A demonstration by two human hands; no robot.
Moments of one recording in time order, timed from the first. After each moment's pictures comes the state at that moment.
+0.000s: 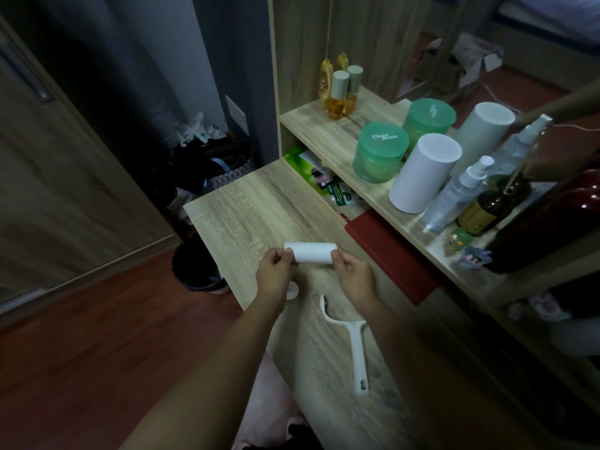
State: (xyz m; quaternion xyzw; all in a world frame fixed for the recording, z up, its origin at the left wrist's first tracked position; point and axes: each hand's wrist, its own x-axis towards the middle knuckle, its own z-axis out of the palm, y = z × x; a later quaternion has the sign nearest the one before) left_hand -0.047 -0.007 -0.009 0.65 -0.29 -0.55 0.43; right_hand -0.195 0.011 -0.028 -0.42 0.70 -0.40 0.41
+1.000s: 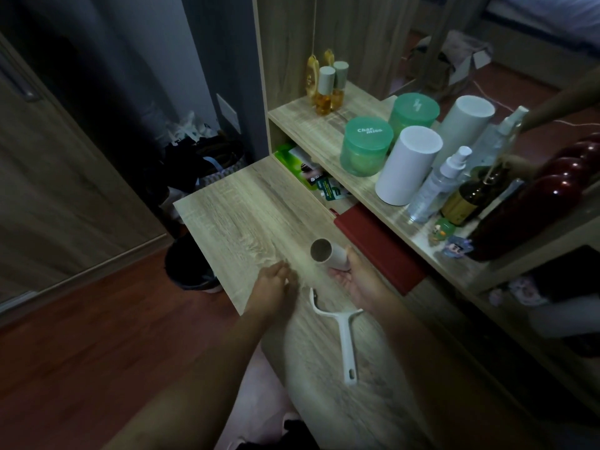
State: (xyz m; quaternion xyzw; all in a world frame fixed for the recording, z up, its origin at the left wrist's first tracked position) left_hand -0.033 0.019 -0.047 0.59 -0.77 -0.24 0.11; right_hand -0.225 0.022 -0.026 -0.16 0.56 -0.47 0.66
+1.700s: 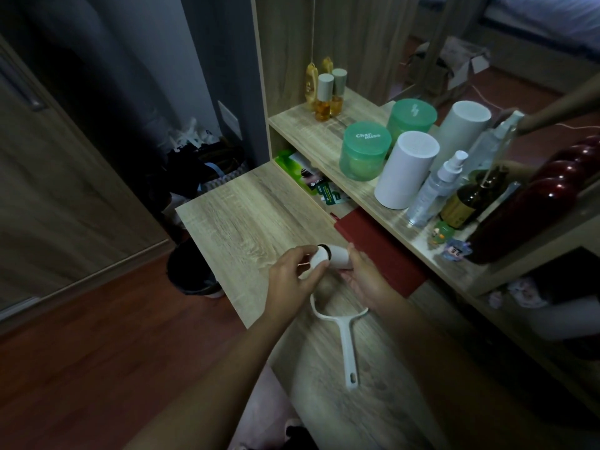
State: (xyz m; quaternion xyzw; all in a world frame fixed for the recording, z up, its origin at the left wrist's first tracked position) left_hand -0.072 0.035 0.020 0.52 -0.66 -0.32 0.44; right_hand -0.227 0.014 -0.015 -0.18 0.57 -0.49 0.63
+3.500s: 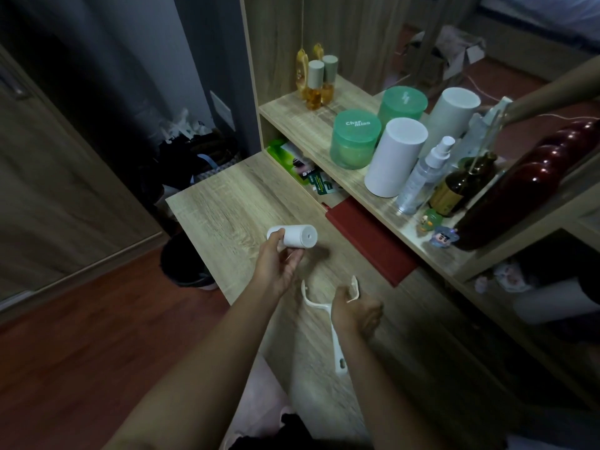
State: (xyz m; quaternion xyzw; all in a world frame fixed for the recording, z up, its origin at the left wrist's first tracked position) left_hand -0.080 0.004 0.023 0.45 0.02 -0.74 0.50; right_hand -0.186 0.092 -0.029 -0.12 0.90 -0.29 0.31
